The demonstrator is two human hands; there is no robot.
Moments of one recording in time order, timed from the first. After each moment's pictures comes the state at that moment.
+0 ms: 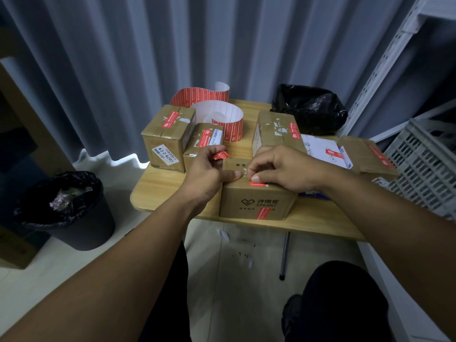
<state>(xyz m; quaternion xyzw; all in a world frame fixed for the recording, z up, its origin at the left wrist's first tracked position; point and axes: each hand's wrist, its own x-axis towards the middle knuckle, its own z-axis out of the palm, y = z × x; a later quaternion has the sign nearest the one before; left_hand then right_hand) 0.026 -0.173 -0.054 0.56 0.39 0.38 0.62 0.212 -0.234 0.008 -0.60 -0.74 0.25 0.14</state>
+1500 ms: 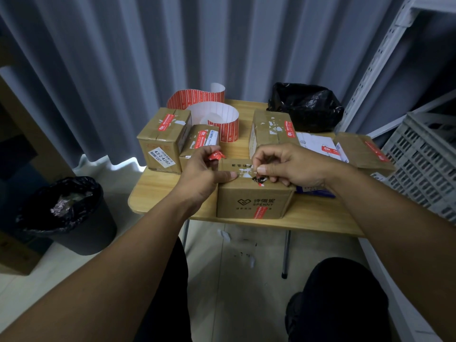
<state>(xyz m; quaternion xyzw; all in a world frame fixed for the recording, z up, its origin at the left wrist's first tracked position) 0.026 -0.166 -0.059 0.55 0.39 0.38 0.63 0.238 -0.239 -0.002 -0.60 -0.66 0.38 0.25</state>
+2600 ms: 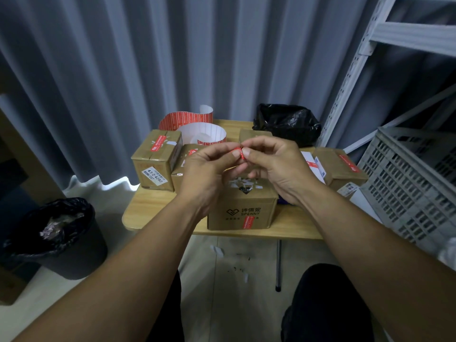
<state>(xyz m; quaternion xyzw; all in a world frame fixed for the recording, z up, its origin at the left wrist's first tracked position) 0.052 -0.207 0.010 0.43 0.22 0.46 0.75 0.195 -0.258 0.025 -0.53 -0.46 0.37 0.60</state>
